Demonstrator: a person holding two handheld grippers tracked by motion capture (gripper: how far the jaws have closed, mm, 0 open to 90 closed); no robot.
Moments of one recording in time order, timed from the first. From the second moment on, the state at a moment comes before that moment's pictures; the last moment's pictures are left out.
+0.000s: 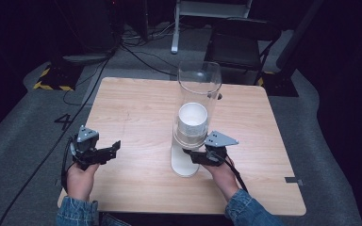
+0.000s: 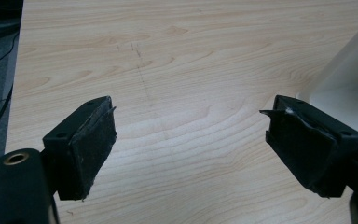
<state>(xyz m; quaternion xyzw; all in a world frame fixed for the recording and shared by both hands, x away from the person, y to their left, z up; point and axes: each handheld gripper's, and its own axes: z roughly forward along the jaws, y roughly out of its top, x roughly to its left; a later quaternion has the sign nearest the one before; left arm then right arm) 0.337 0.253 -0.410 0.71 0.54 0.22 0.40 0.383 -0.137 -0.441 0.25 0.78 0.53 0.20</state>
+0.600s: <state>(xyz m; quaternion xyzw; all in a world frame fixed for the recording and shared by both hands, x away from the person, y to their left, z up) 0.337 0.253 -0.411 0.71 0.54 0.22 0.40 0.377 -0.133 -0.448 0.27 0.77 0.56 0.18</state>
